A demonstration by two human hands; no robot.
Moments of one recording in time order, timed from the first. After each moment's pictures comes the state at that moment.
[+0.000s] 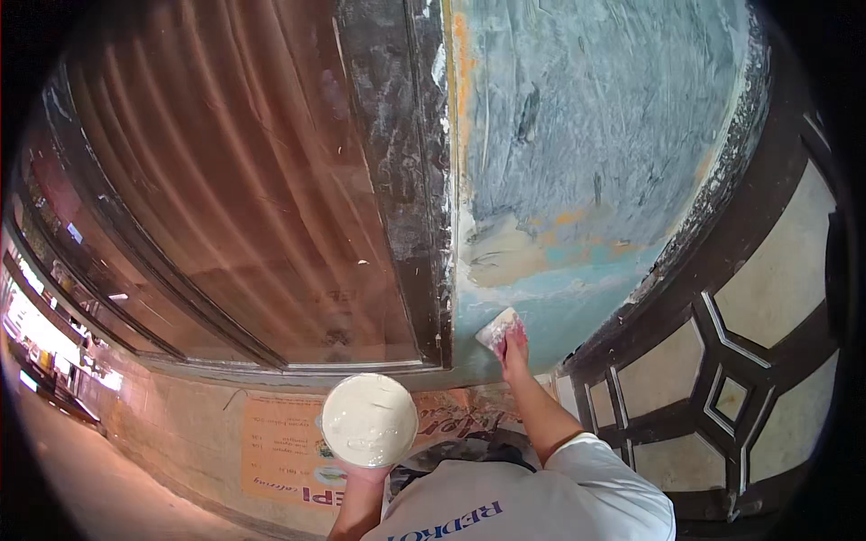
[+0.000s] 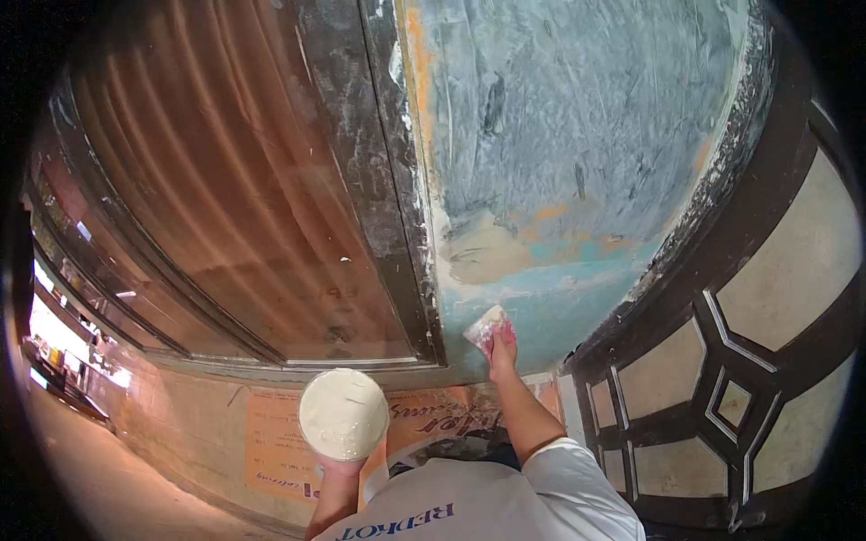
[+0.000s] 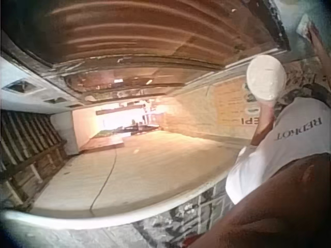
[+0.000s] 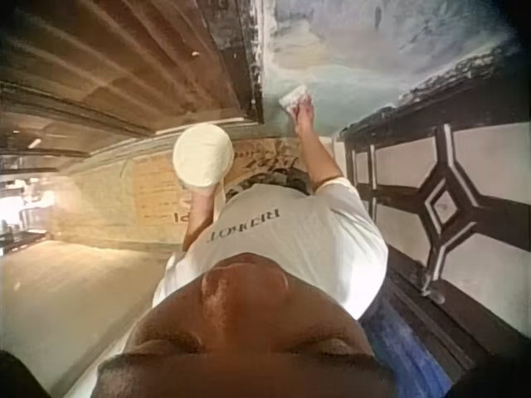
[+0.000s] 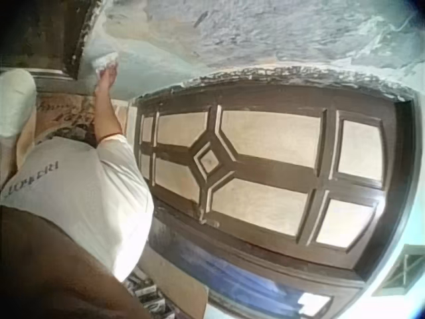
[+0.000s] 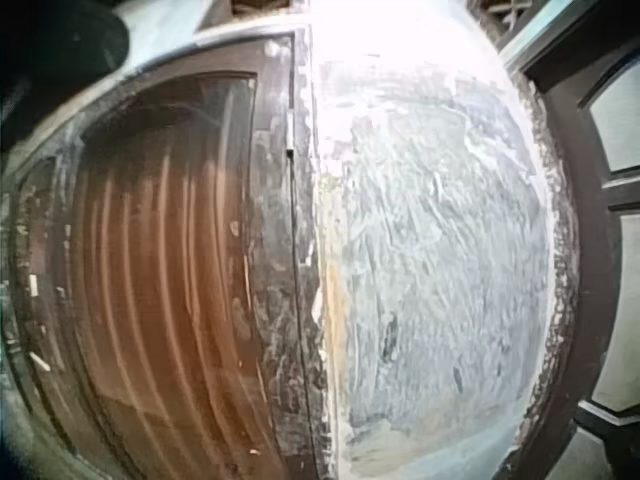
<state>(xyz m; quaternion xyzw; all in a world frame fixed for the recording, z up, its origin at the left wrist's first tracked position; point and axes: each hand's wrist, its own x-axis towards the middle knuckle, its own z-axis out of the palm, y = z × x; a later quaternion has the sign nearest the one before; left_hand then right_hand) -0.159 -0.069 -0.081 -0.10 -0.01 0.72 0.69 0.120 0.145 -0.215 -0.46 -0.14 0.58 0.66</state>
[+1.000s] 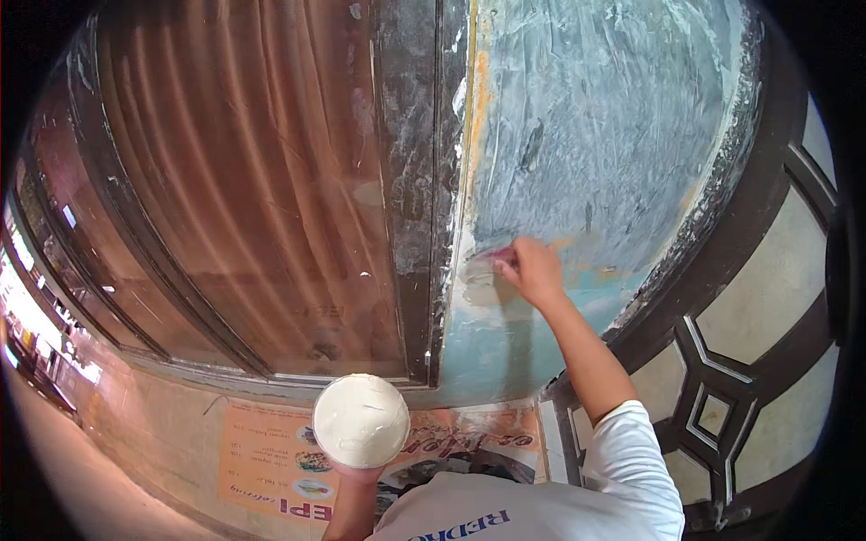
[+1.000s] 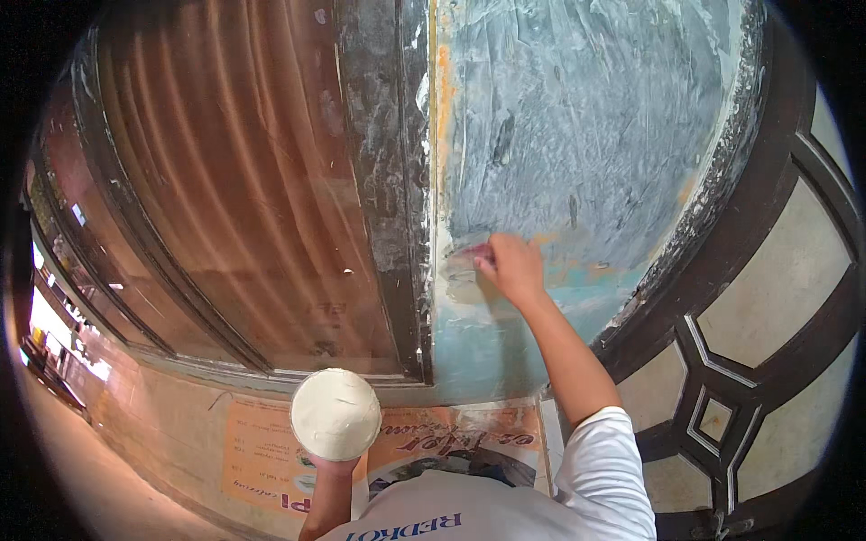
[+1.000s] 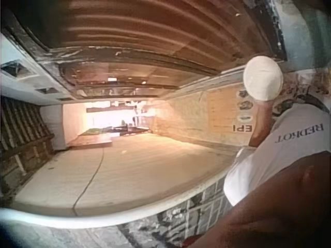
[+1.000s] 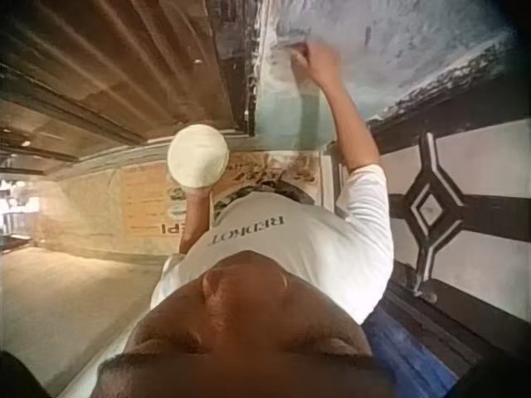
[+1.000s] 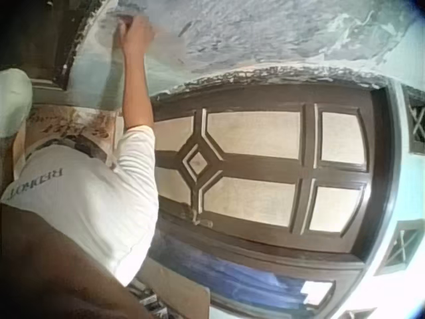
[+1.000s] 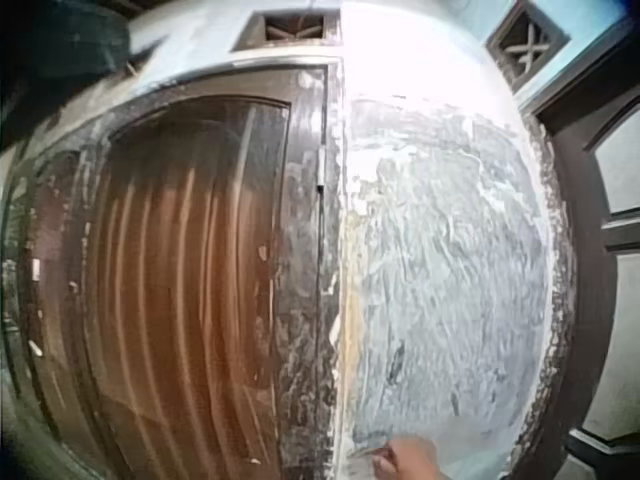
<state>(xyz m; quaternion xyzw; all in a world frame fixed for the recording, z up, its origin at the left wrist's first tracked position) -0.157 -0.061 -0.091 0.07 0.06 0.74 0.67 0.147 0.201 0.065 -0.52 -0.79 -0.14 0.29</state>
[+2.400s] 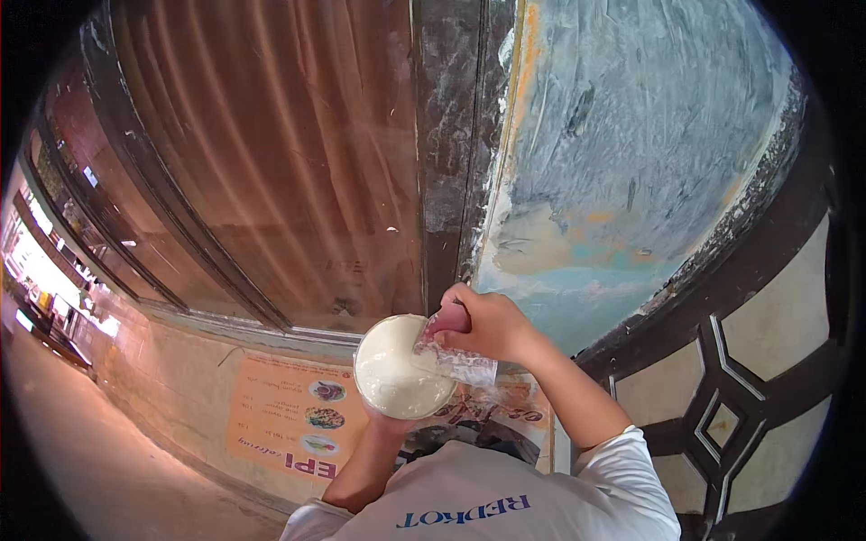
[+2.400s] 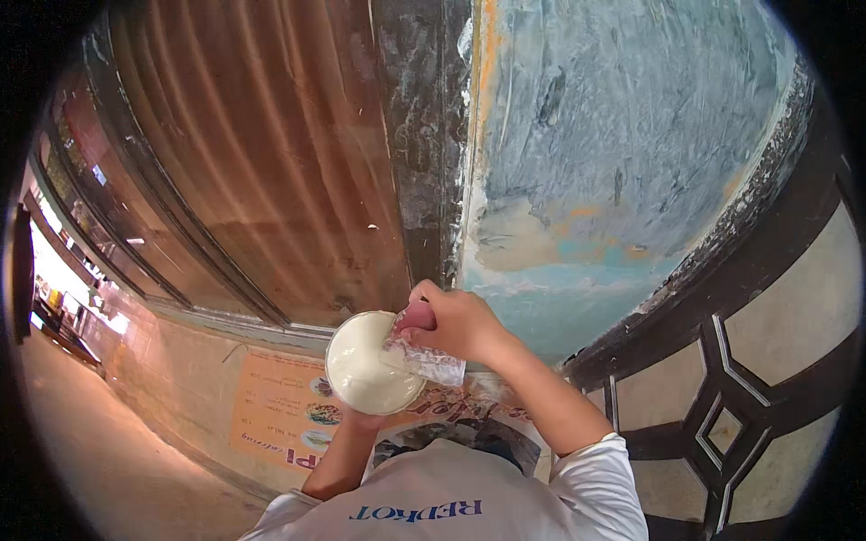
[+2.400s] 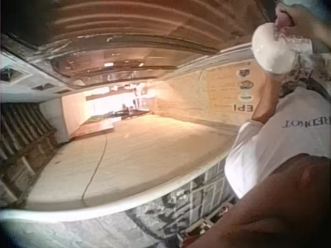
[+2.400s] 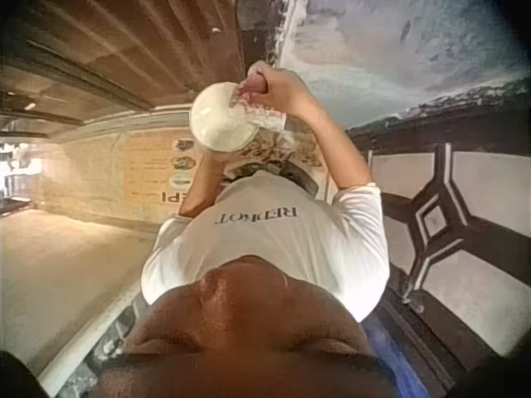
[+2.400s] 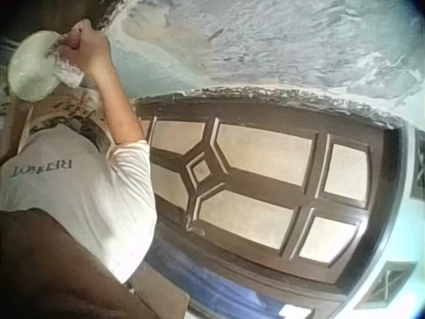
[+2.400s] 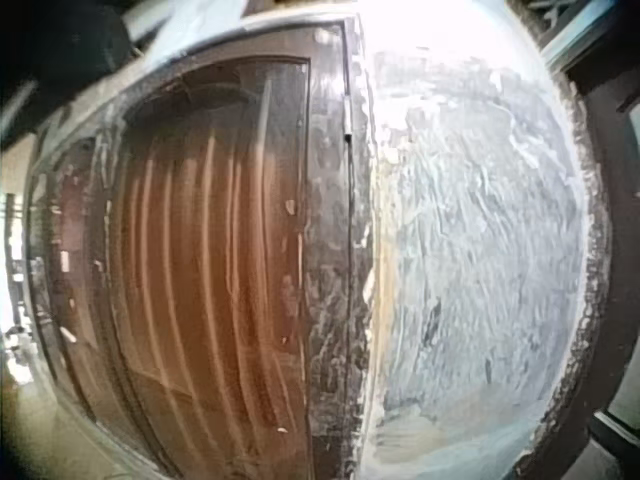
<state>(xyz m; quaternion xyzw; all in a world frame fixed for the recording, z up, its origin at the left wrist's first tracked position) -0.128 -0.028 -0.078 0.09 -0.02 0.69 0.72 0.051 0.084 0.065 -0.37 -0.86 0.28 0.22</state>
